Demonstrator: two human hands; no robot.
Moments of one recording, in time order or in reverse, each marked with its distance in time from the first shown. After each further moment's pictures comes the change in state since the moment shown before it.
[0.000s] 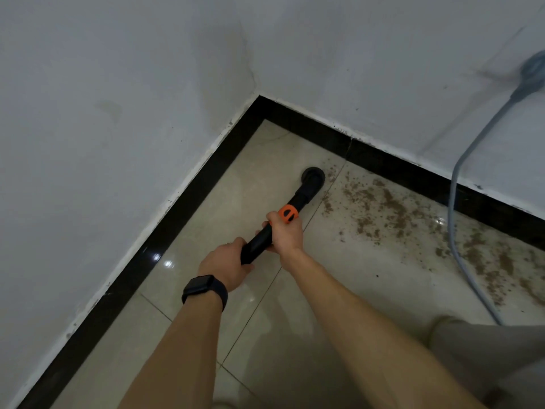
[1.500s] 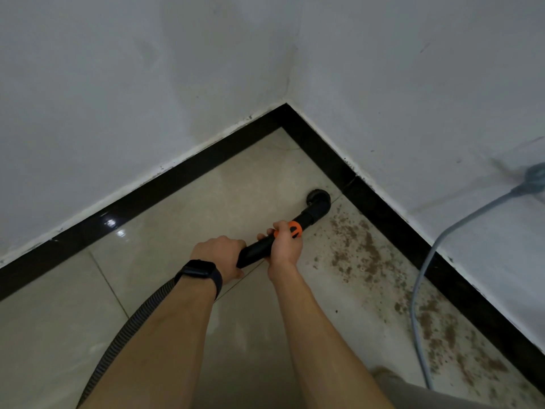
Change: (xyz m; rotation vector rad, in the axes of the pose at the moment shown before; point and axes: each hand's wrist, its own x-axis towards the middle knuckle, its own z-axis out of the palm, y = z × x) left_hand -0.002 0.039 0.008 0.101 -0.032 0.022; right_hand 0.003 -0.013 -0.026 0.011 0.124 -0.033
